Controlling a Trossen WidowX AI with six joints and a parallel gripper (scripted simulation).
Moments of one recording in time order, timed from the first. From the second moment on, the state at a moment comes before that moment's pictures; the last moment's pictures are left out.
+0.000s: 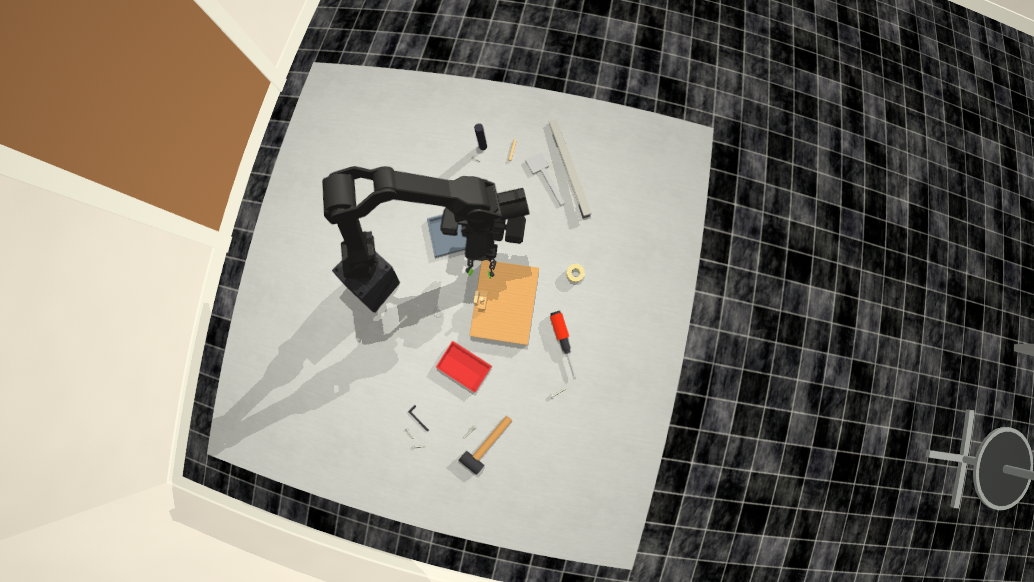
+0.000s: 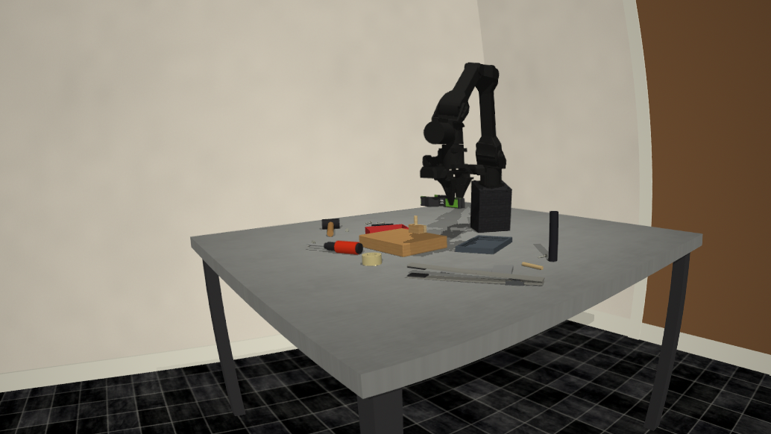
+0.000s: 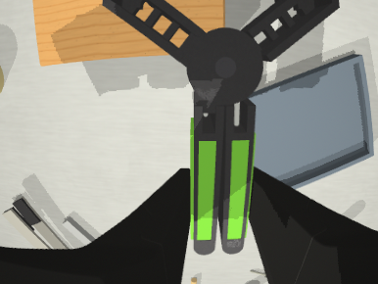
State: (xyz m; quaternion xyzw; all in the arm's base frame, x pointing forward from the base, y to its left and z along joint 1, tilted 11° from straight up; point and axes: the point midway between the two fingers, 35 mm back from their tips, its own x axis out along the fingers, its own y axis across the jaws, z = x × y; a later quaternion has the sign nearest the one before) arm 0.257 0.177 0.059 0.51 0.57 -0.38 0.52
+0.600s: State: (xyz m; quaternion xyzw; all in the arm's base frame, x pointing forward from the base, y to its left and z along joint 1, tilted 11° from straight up) arm 0.262 0.181 0.047 0.51 0.57 -0.38 0.53
